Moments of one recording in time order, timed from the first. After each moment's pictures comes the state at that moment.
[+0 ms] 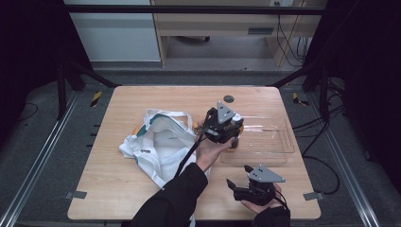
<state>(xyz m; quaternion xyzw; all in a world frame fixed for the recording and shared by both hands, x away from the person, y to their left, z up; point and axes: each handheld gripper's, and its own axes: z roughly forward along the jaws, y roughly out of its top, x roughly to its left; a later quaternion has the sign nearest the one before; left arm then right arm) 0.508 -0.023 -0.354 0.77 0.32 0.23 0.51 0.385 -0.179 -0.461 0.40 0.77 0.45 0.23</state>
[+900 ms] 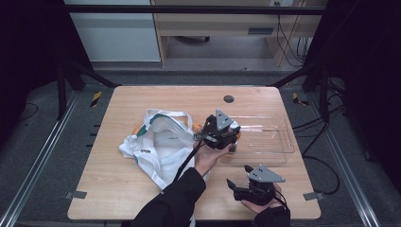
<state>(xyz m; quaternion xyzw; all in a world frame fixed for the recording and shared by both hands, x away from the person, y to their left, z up) 0.506 -0.020 -0.380 0.78 0.32 0.22 0.49 0.386 -0.179 -0.462 0.40 0.77 0.45 0.23</state>
